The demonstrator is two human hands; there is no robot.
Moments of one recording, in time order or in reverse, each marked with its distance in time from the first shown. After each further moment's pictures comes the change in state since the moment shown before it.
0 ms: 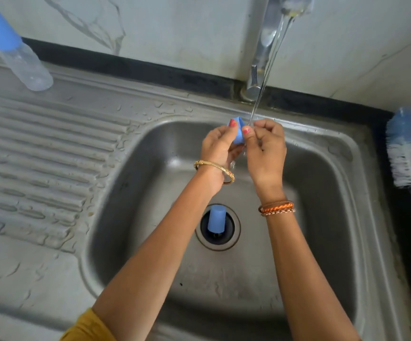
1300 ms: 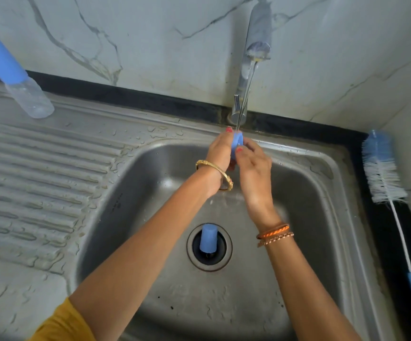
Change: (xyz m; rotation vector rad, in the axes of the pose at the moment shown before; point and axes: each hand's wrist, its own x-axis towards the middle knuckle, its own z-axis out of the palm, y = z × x) left_hand 0.012 0.014 0.034 0.287 -0.002 -0.082; right_hand -0.009 -0.018 -0.015 0.230 -0.113 0.111
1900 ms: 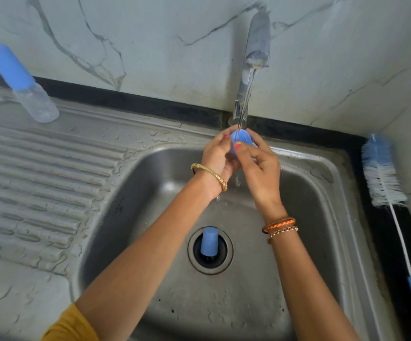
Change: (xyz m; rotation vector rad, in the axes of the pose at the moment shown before) left_hand -0.008 0.008 -0.003 -0.446 -0.181 0.050; right_hand 0.015 0.001 -0.012 -0.076 0.024 -0.232
